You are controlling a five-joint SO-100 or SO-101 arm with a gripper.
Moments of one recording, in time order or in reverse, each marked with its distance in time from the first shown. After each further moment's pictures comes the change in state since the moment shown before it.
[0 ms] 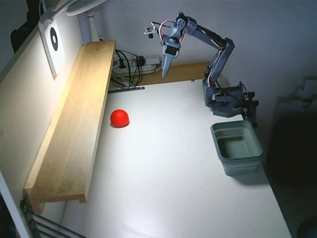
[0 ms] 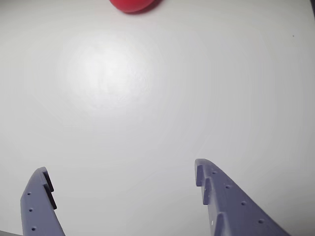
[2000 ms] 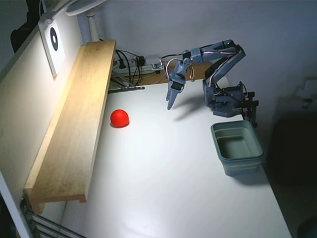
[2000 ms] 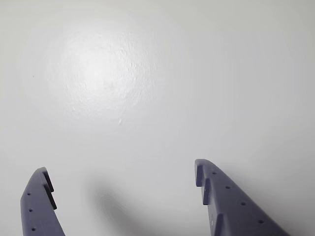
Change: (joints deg) arm 0.0 20.0 66.4 -49.9 0.0
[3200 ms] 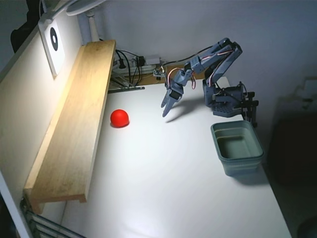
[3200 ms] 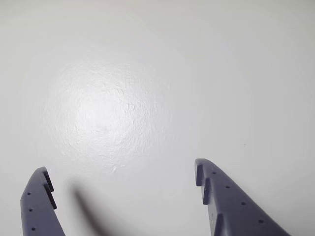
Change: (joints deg) arm 0.0 -6.6 13.9 -29.5 0.0
